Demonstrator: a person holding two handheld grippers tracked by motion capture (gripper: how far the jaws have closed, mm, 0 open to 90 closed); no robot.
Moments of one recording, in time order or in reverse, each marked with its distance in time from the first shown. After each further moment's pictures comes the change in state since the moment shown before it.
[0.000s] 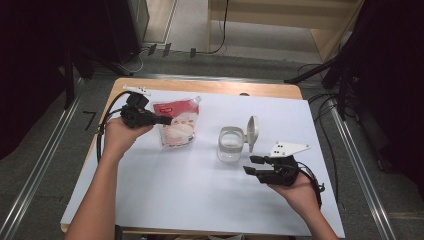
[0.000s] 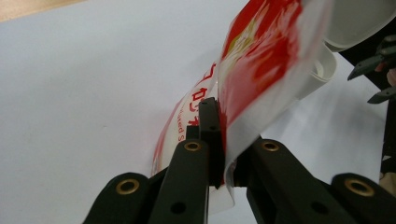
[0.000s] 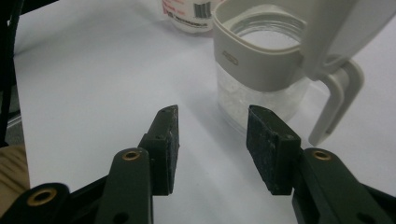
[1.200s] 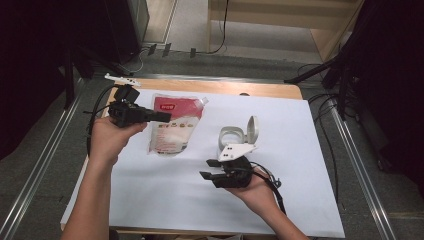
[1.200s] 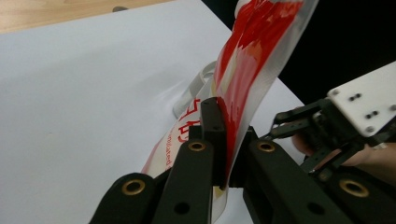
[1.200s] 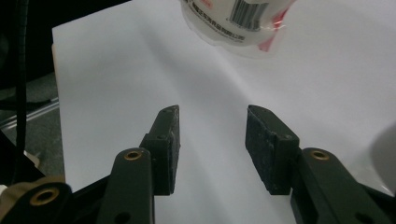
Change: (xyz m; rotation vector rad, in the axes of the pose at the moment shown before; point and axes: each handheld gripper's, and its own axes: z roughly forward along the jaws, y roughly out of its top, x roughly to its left) left arm -0.068 0.021 -0.054 -0.059 -0.068 -0.050; right arm 0.071 0.048 0.075 0.026 0.104 -0.088
